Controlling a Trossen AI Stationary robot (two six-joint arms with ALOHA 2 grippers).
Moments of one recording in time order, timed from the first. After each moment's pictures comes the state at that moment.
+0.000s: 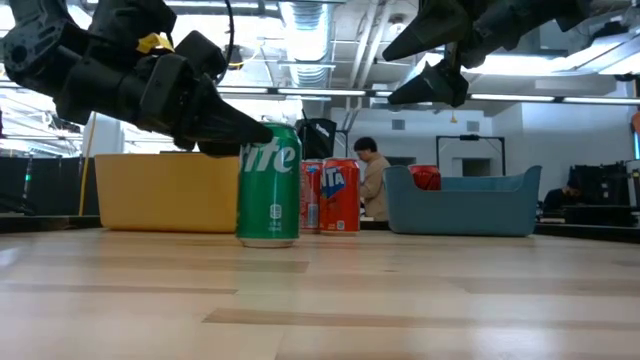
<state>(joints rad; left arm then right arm) -0.14 1.55 0.37 0.90 -0.24 -0.06 0.14 1.25 0.75 0.05 0.21 0.43</state>
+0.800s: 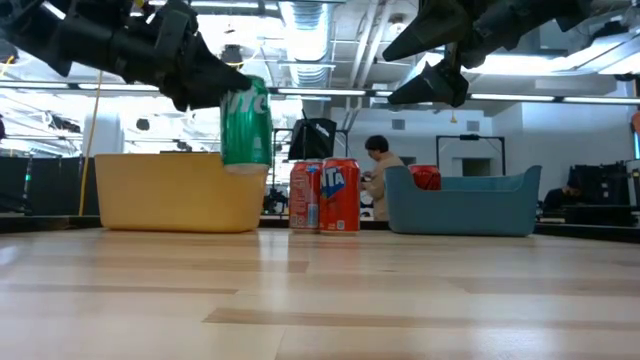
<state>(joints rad) 0.00 0.97 0.37 0.49 -0.38 -0.04 0.14 1.25 0.75 0.04 0.21 0.43</state>
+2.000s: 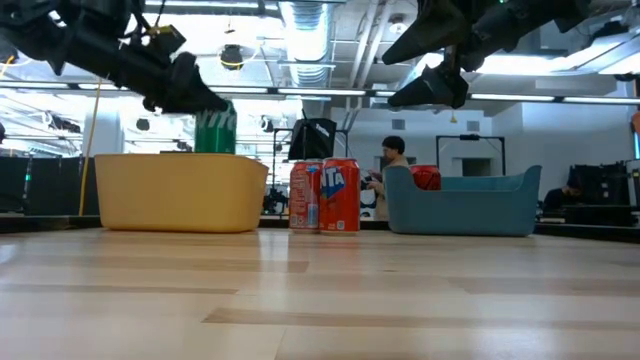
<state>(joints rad) 0.34 0.75 0.37 0.22 -0.42 0.03 0.13 1.25 0.75 0.04 0.21 0.43</state>
